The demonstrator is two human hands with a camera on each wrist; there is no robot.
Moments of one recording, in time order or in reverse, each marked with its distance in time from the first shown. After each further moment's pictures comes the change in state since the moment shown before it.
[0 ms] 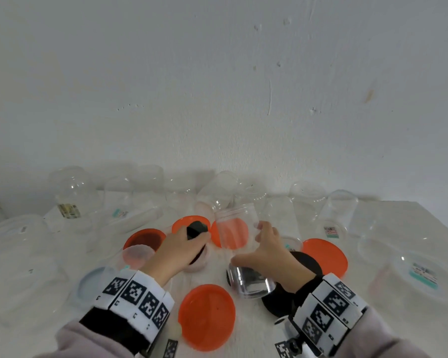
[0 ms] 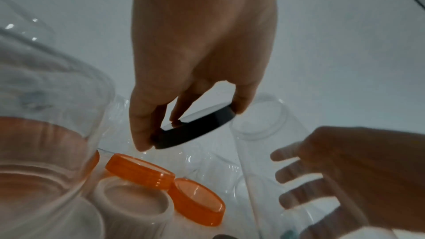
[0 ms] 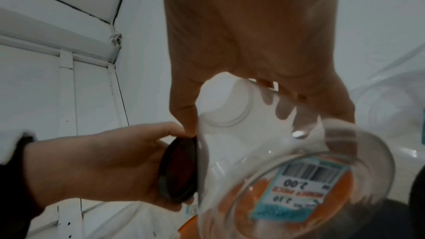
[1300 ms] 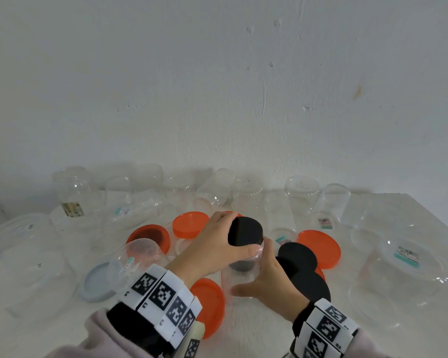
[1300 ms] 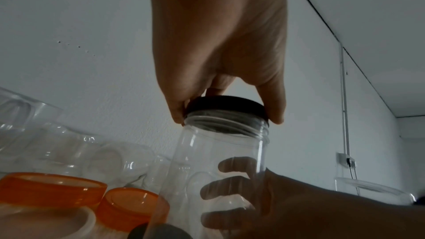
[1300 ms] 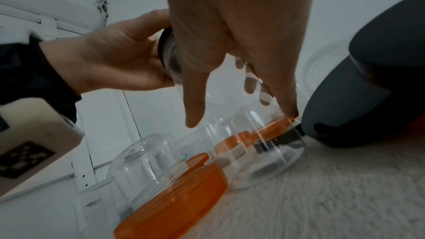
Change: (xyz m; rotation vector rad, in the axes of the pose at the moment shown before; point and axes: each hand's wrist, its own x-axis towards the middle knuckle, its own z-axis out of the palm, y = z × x) left_hand -0.047 0.045 0.017 0.050 -0.116 0.495; right_hand -0.035 0.048 0.036 0.218 0.058 -0.140
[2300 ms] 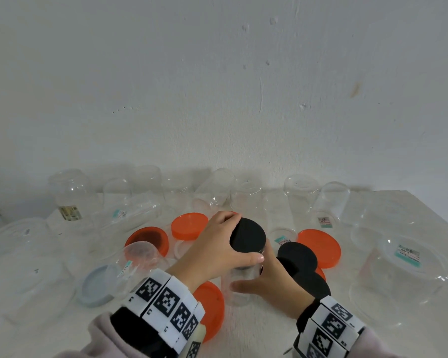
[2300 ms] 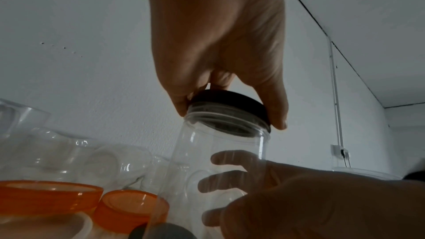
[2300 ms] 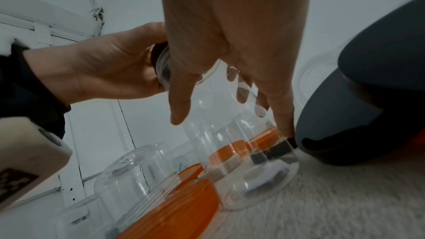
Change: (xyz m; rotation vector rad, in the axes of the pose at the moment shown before) left_hand 0.005 -0.004 0.007 0.133 0.037 0.074; right_hand 0.002 -0.004 -0.009 0.079 -0.061 -0.087
